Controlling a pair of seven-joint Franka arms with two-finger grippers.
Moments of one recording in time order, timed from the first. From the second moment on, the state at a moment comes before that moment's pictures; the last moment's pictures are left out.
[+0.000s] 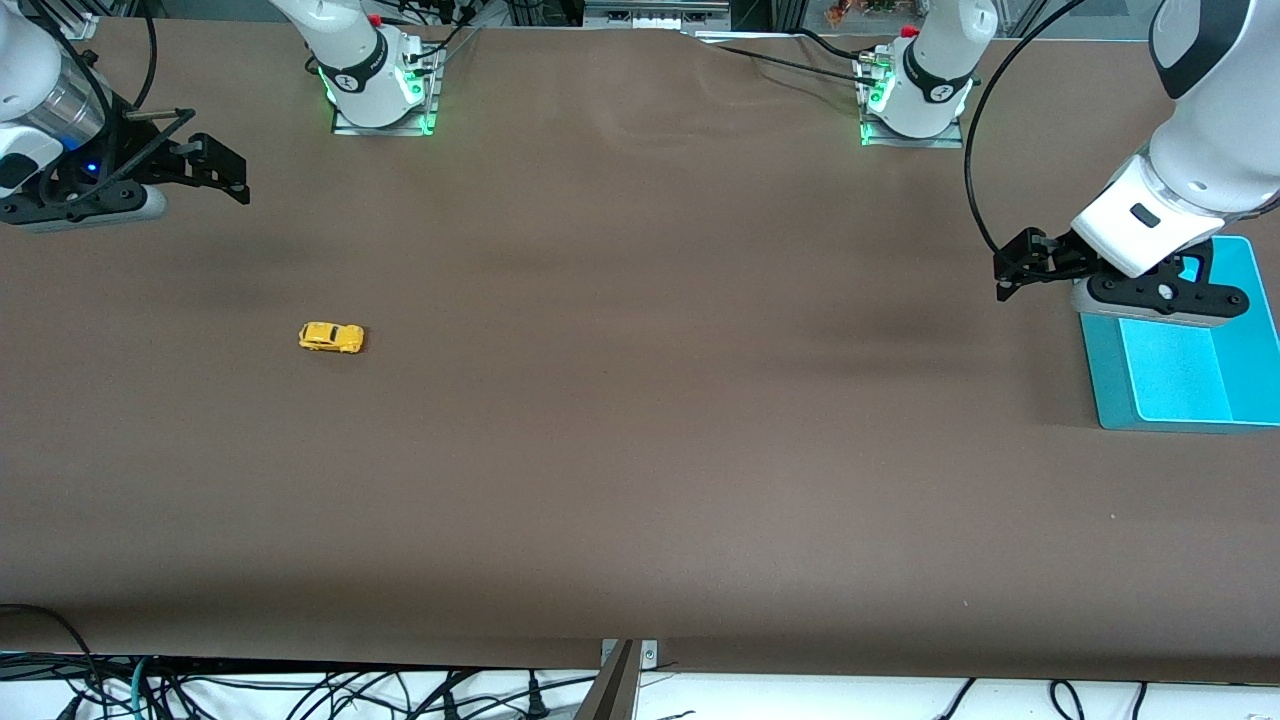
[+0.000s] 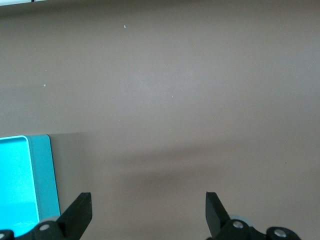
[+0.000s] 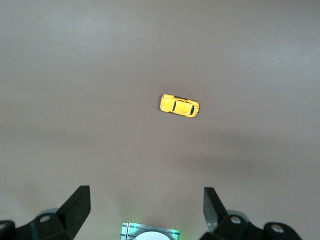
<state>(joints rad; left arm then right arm) -0.07 0.06 -0.08 -1.64 0.02 1.74 -0.03 -0.10 -0.14 0.17 -1.82 0.03 1.58 -0.07</state>
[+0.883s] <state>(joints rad) -0.07 0.06 -0.08 -1.64 0.02 1.74 -0.03 -0.10 -0.13 0.17 -1.82 0.03 1.58 -0.07</state>
